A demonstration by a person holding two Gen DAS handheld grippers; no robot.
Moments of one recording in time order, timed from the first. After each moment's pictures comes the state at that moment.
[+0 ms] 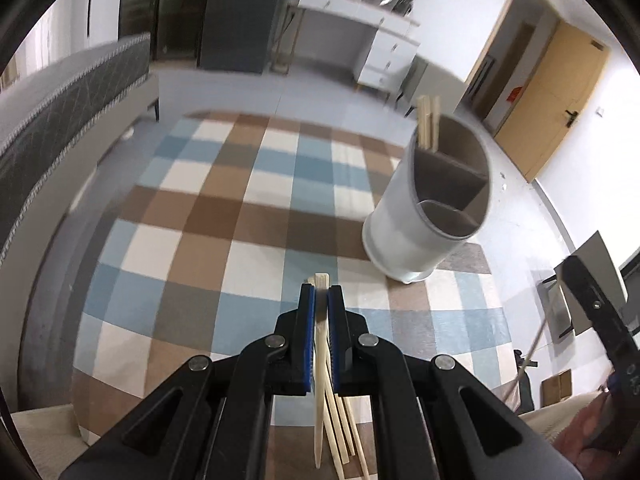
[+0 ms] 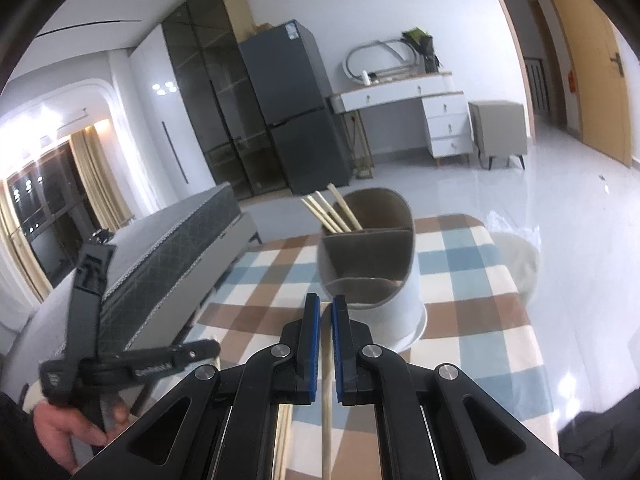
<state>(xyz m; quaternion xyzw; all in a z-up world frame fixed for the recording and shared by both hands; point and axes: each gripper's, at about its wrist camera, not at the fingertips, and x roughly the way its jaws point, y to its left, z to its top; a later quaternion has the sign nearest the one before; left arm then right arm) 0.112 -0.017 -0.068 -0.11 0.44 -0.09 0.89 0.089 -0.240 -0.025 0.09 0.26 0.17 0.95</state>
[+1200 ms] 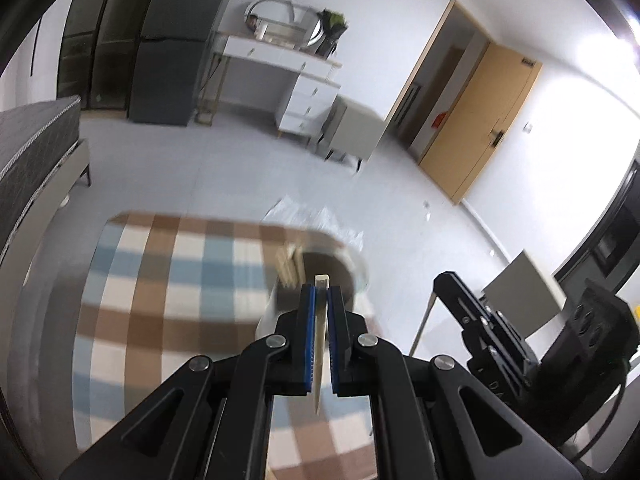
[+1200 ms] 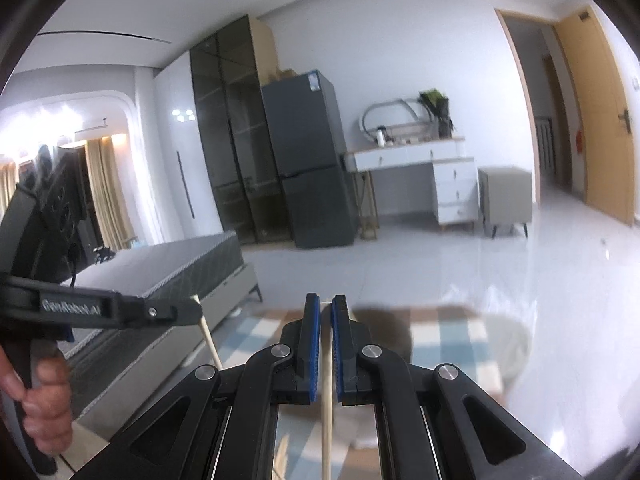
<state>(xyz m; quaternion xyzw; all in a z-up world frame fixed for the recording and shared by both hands) 0.163 -0.045 0.076 -0.14 0.37 -0.22 0.89 0.141 -0.249 0.058 0.06 0.16 0.18 0.97</state>
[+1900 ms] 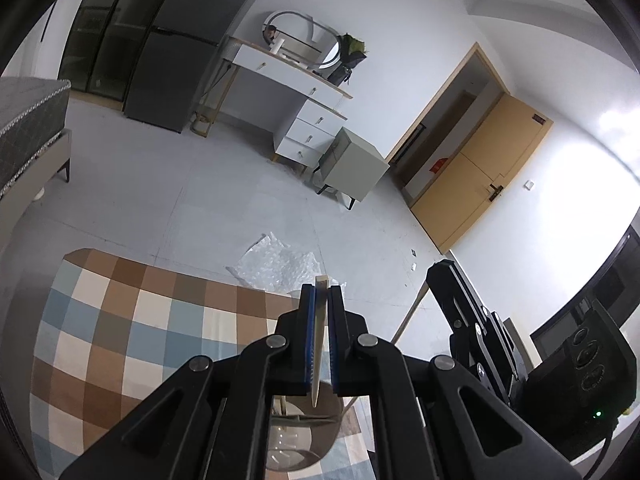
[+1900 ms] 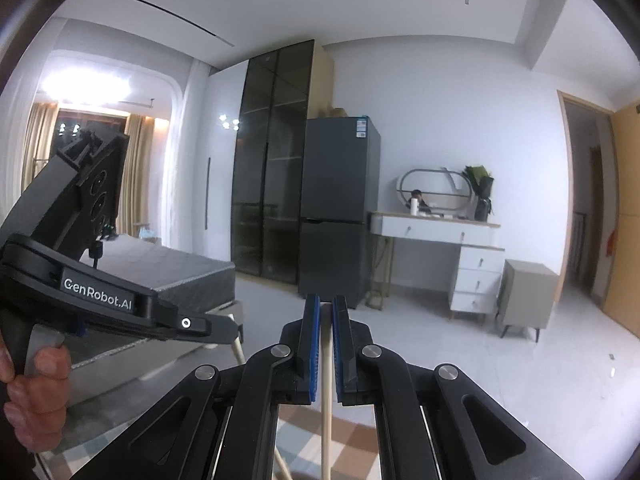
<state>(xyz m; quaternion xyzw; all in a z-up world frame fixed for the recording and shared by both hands) 0.279 -0.047 0.067 -0.23 0.34 -0.21 0.89 0.255 -0.212 0.079 -0.05 0.06 0.22 0.97</state>
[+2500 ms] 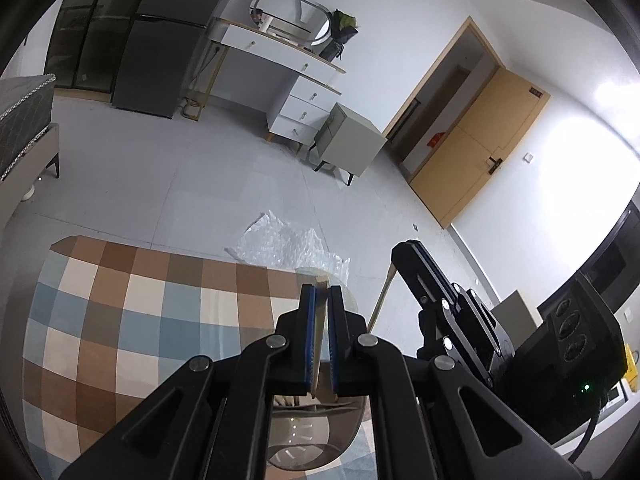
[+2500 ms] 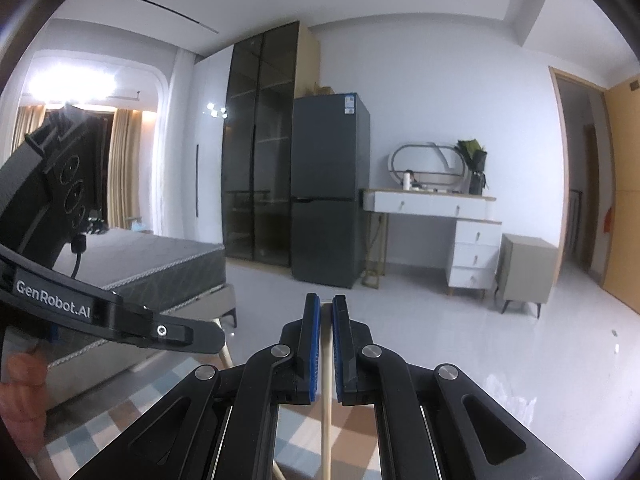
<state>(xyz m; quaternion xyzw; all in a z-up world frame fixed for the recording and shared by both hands) 0.279 -0.068 0.047 -0.20 0.37 -0.23 0.88 0.273 -0.224 0.040 -0.04 0.10 0.21 0.97</state>
